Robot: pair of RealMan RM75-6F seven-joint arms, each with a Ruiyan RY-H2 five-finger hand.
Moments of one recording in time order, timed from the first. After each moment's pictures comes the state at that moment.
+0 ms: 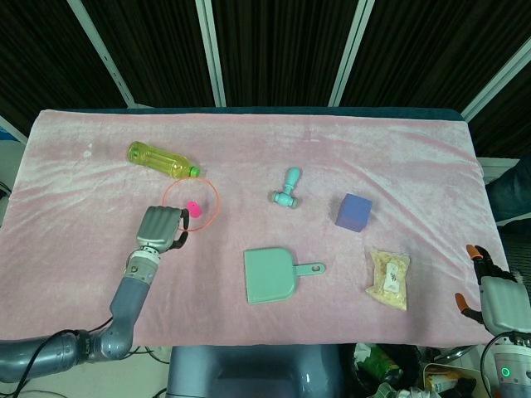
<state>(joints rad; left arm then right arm) -0.73 -1.58 -0.28 -1.61 0.75 1.08 0.75 0.08 -1.10 0.08 -1.73 -1.28 1.39 -0.22</state>
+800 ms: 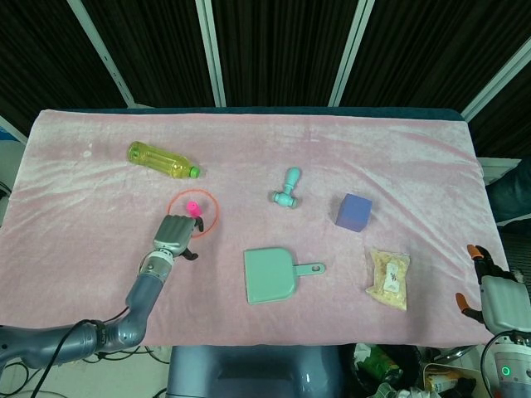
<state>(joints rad) -0.80 -1.66 -0.22 -1.45 0.68 0.95 0.68 0.08 -1.10 0.09 -1.73 -1.27 1.39 -0.22</state>
